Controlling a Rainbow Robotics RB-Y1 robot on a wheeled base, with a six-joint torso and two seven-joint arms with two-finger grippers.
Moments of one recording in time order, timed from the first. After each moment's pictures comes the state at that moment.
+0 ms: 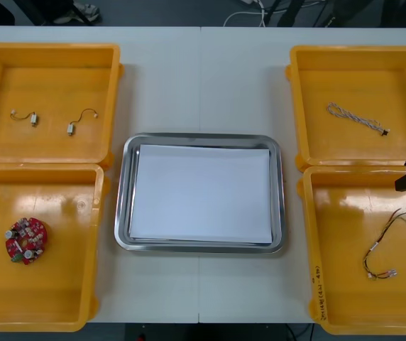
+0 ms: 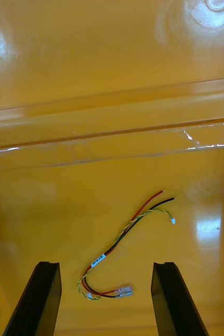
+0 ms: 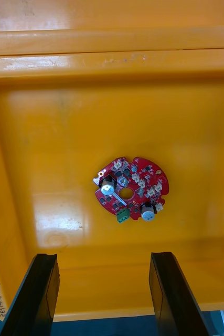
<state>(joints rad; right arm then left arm) -0.25 -0.84 -0.16 -1.94 -0.91 1.77 1.18 -0.07 0.87 0.45 -2.12 1.02 1.91 -1.42</state>
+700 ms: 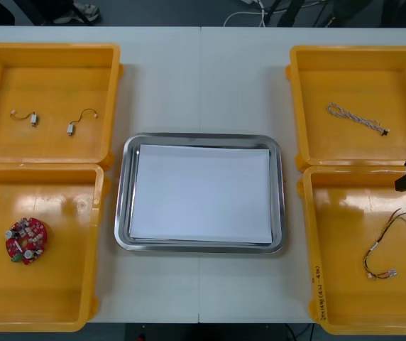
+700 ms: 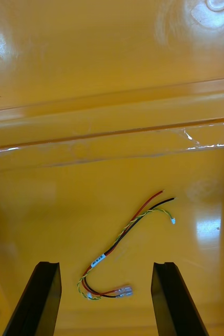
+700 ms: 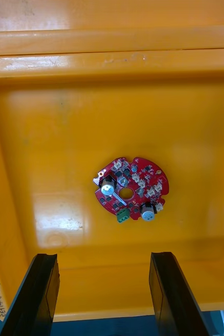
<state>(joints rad) -0.25 -0.84 -0.16 -1.94 -0.91 1.77 1.18 -0.07 0.87 0.45 -2.12 1.02 1.91 -1.42</state>
